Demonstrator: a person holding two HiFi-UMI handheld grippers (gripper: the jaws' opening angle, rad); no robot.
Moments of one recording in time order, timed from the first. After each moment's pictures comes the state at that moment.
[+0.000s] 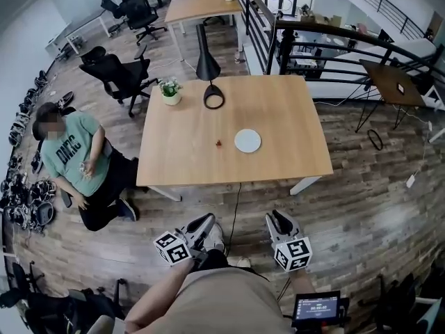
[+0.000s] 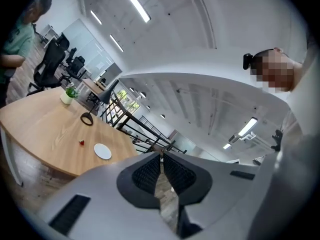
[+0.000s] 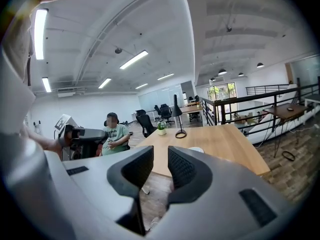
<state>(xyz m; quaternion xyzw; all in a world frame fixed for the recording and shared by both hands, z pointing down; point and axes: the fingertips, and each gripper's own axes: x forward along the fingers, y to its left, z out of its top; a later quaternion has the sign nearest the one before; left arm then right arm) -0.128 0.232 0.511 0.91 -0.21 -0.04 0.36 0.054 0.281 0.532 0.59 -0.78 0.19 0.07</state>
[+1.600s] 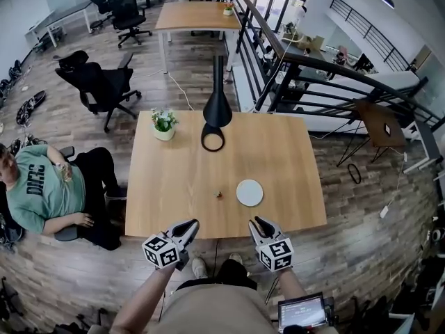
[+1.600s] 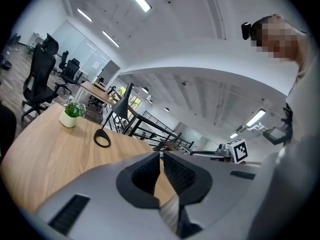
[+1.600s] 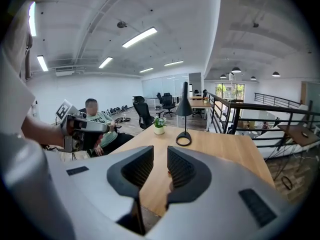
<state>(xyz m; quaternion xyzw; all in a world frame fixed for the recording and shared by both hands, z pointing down) -0.190 -0.068 0.555 0.92 -0.21 0.02 0.33 -0.006 -0.020 0.555 0.57 -0.78 0.18 0.18</state>
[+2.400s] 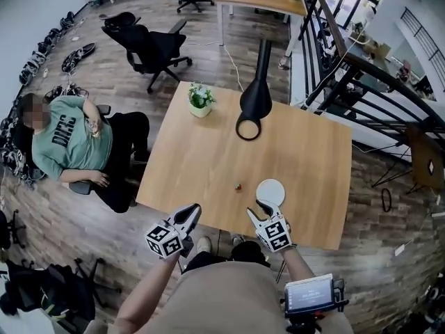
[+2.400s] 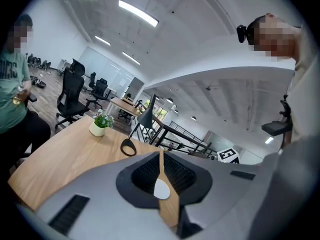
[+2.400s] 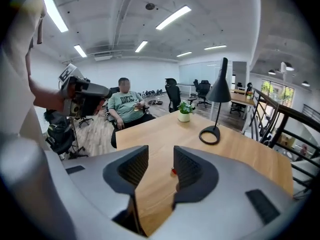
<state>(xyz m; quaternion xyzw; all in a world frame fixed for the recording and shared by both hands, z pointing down) -0.189 -0.100 0.563 0.86 -0.39 0.00 0.32 -0.009 -0.106 0.651 0.36 -0.88 0.14 0.27</state>
